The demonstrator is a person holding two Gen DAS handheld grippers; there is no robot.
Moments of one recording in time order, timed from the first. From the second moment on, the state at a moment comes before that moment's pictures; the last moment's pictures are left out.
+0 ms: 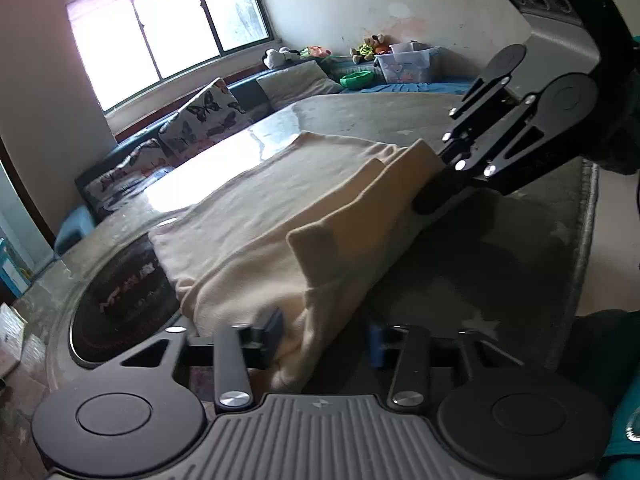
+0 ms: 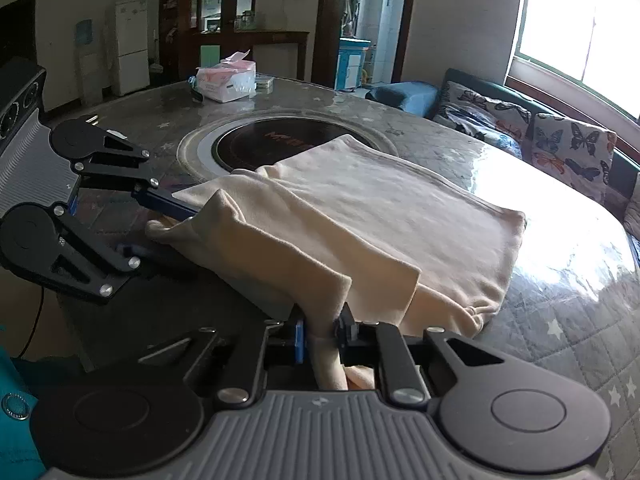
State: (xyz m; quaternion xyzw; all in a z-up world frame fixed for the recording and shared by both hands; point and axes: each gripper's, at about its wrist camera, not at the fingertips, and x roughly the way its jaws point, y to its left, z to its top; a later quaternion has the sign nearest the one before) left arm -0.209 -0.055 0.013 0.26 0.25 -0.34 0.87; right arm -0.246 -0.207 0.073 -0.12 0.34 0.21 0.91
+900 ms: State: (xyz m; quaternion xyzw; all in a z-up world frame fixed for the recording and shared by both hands) left arm -0.239 -0.026 0.081 0.18 0.23 -0.36 0.89; right arm -0.298 -0.206 0.148 -0.11 0.30 0.26 0.91
